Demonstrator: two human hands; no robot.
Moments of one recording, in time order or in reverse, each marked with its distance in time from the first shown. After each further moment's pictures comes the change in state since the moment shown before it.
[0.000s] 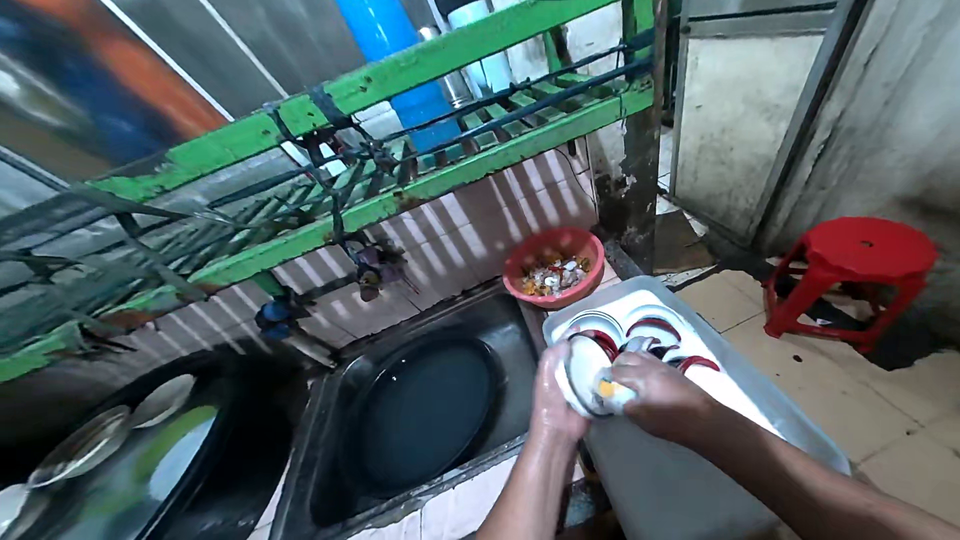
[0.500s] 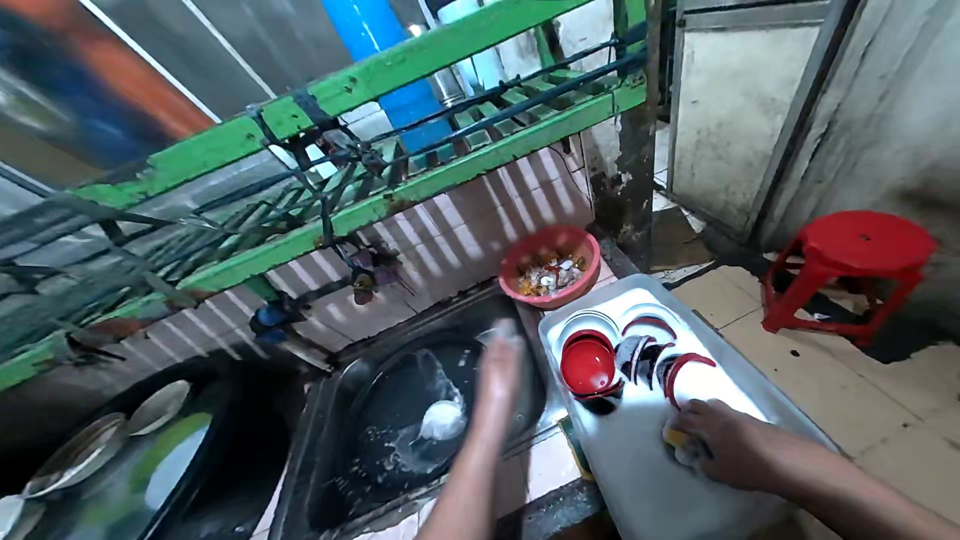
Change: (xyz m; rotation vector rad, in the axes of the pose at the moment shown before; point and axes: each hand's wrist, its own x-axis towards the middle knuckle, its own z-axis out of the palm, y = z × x) left_hand 0.014 0.054 -0.049 1.192 0.199 0.238; right_hand -0.070 0.050 -0.007 -0.150 -0.512 0.368
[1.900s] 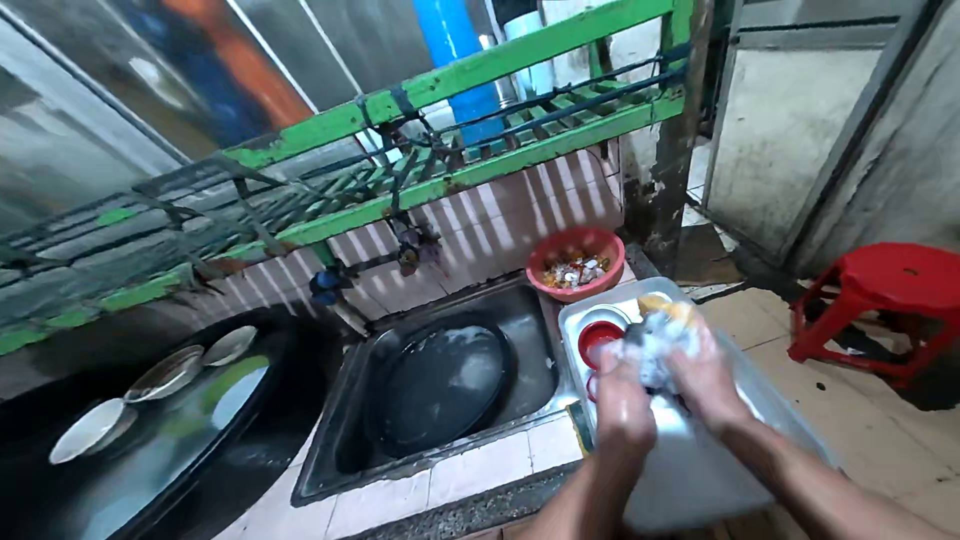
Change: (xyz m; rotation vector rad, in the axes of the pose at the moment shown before) left_hand -0.086 0.082 0.109 -0.853 0.030 -0.251; right_hand 0.029 -0.051 -0.018 0.894 0.894 -0.165
